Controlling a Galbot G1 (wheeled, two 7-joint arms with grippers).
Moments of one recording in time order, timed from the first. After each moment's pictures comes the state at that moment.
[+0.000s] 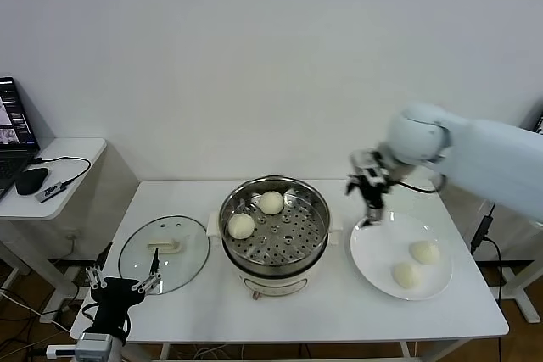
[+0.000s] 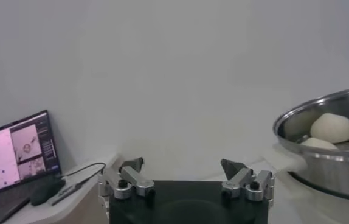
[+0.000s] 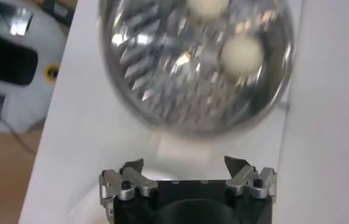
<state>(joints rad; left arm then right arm) 1.75 -1.25 -0.66 -2.29 0.01 0.17 -0.17 0.58 0.60 -1.24 1.63 0.19 -0.41 -1.15</state>
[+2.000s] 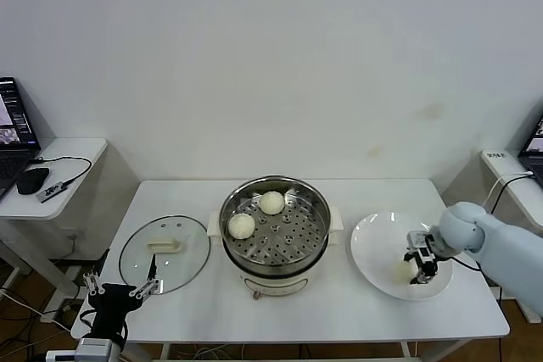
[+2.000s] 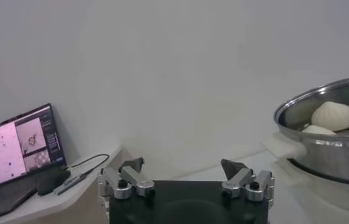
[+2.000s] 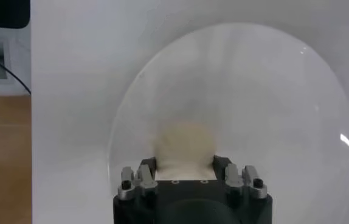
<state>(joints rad) 1.78 -1.26 -0.67 -2.29 0.03 0.17 -0.17 -0.18 0.52 -0.68 1.41 -0.16 -0.28 -1.10</state>
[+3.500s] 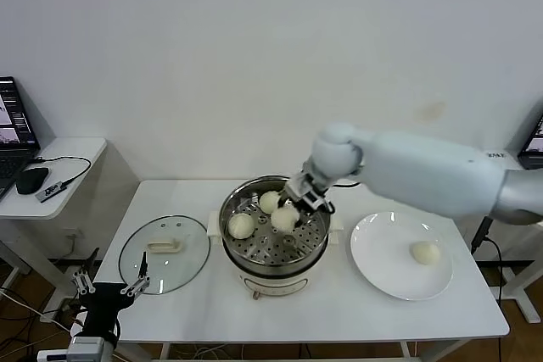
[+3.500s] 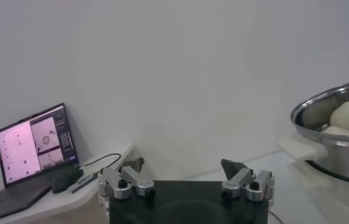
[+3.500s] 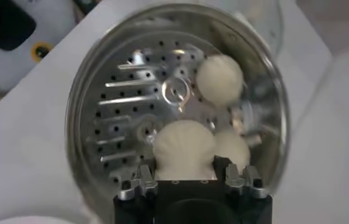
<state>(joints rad) 1.77 -1.28 -0.70 -2.29 0.03 0.17 -0.17 0.48 1.05 -1.24 1.48 0.07 -0.08 -1.03</state>
